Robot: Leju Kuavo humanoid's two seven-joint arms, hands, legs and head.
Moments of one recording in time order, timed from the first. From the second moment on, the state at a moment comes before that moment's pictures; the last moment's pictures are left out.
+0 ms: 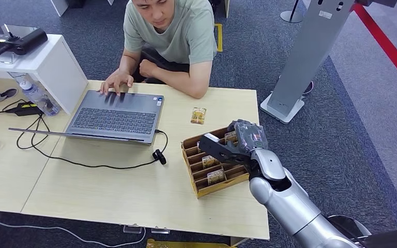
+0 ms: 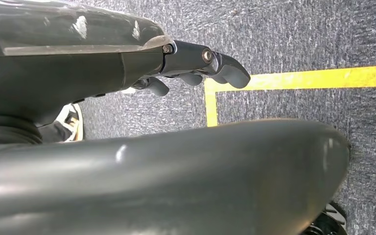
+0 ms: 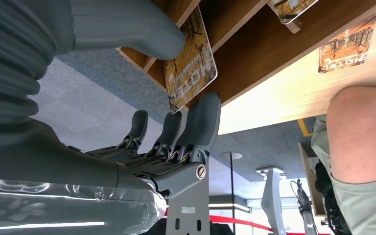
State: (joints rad) left arm -0.12 0.06 -1.21 -0.19 1.29 0.08 0.00; right arm -0.61 -0.04 0.74 -1.10 0.91 -0.06 0.52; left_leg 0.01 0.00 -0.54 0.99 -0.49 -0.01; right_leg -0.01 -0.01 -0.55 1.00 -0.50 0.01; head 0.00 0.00
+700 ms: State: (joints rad) left arm -0.12 0.05 -1.21 -0.19 1.29 0.08 0.00; right arm -0.61 -0.04 0.74 -1.10 0.90 -0.06 0.51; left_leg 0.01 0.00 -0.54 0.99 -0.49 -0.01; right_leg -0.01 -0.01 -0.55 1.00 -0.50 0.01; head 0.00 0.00
